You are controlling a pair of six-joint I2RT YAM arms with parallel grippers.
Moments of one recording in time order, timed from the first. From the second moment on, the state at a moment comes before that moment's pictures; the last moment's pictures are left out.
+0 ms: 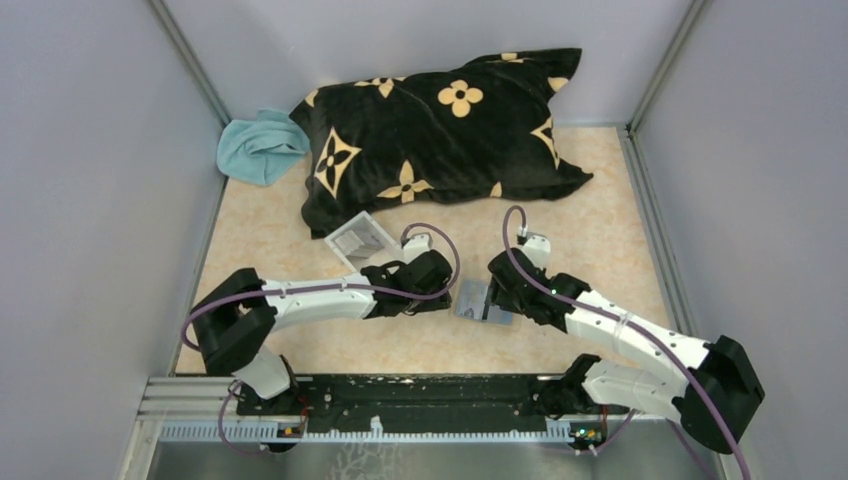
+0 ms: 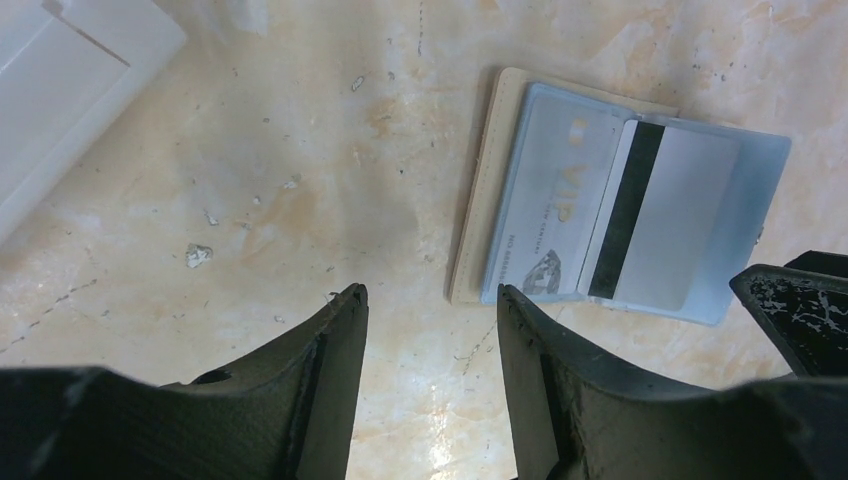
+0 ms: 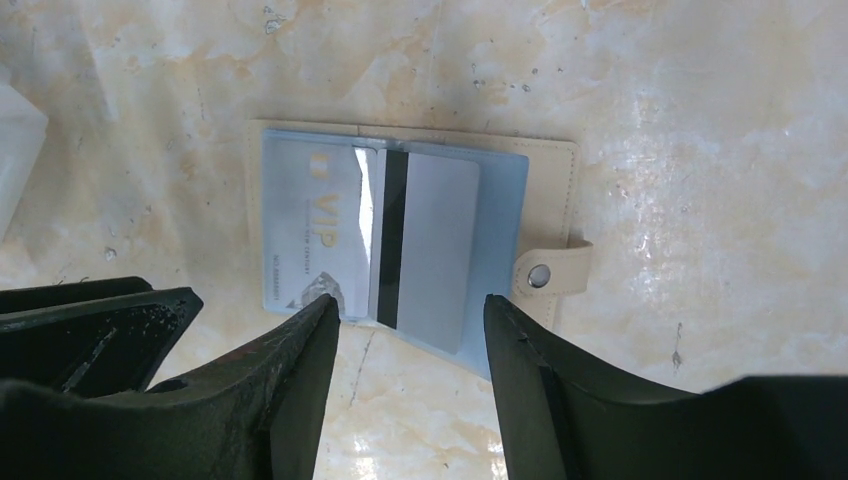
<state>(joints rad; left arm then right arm) -1.08 1.59 0.92 -0.26 -0.32 -1.02 0.80 1.00 0.64 -0.62 0.39 0.91</state>
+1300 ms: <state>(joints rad) -1.04 1.88 1.14 -0.17 -0.23 -0.99 0.80 1.13 0.64 -0.67 0.48 0.93</state>
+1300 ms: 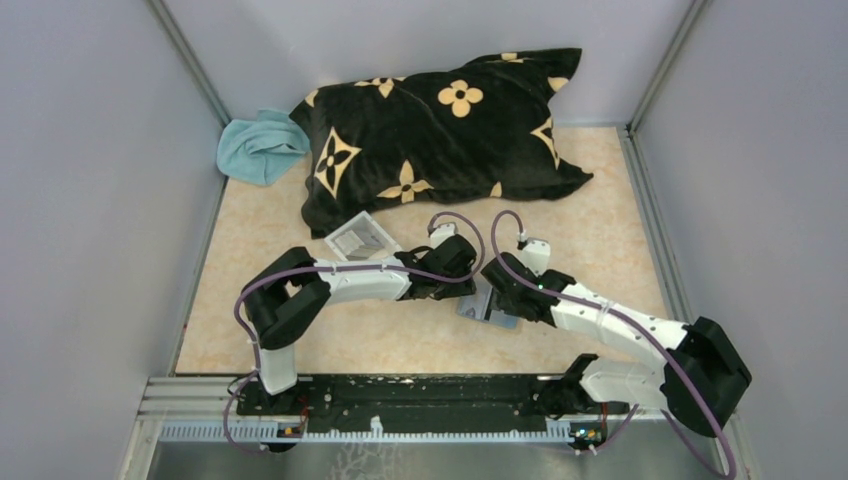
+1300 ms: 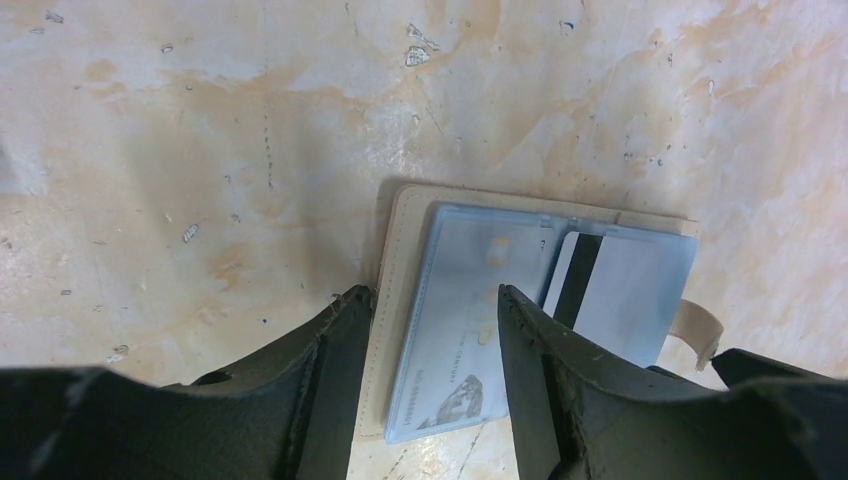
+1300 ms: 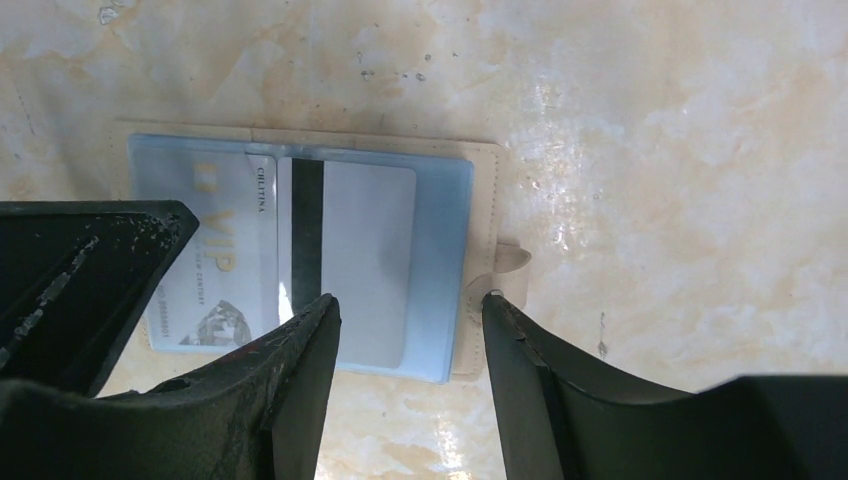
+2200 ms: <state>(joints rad) -1.05 1.74 1.06 -0.20 -0.22 -0.92 0.80 0.97 0.60 -0.77 0.45 0.95</state>
